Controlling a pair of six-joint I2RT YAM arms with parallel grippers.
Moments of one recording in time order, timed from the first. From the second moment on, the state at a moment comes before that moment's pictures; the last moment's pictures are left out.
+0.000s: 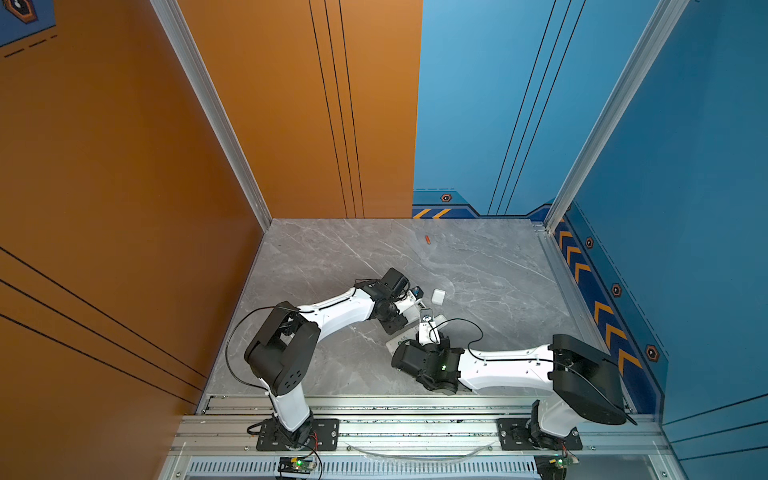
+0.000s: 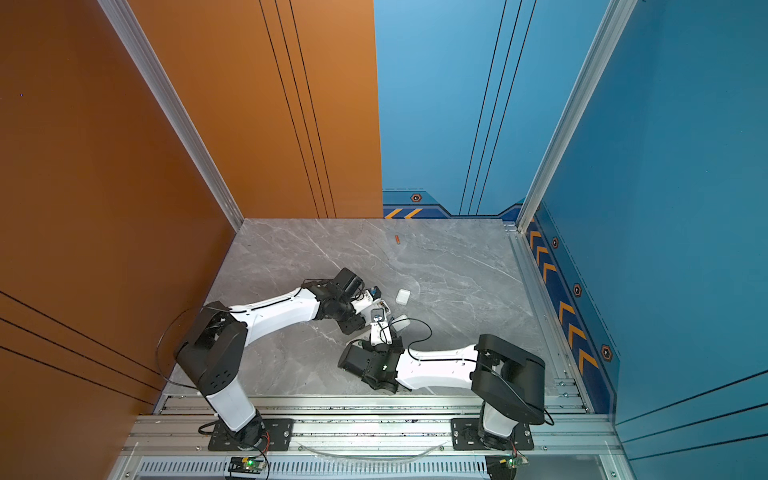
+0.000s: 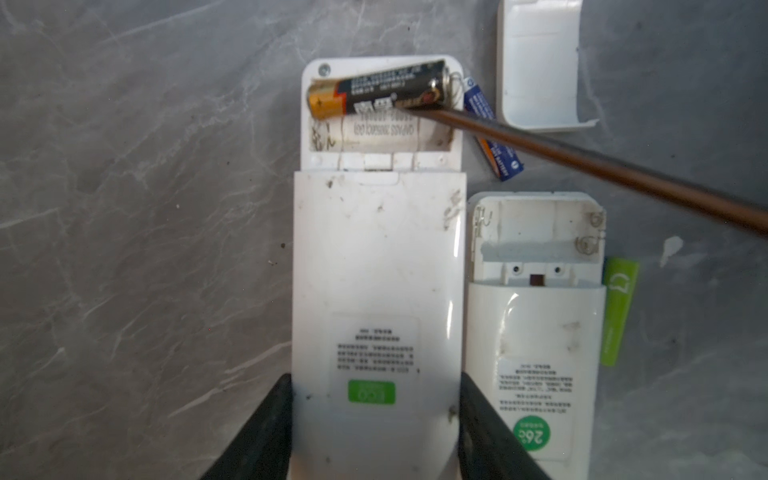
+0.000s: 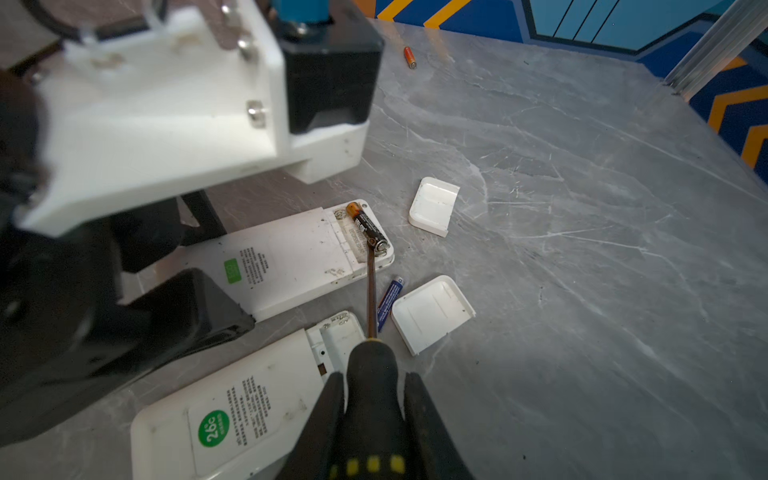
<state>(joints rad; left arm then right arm) -0.66 1.74 1.13 -0.56 0.05 0.34 1.22 1.60 0.85 -0.29 0.94 0.89</state>
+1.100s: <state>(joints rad) -0.62 1.74 1.13 -0.55 0.09 0.30 1.11 1.43 0.63 0.07 0.77 0.94</state>
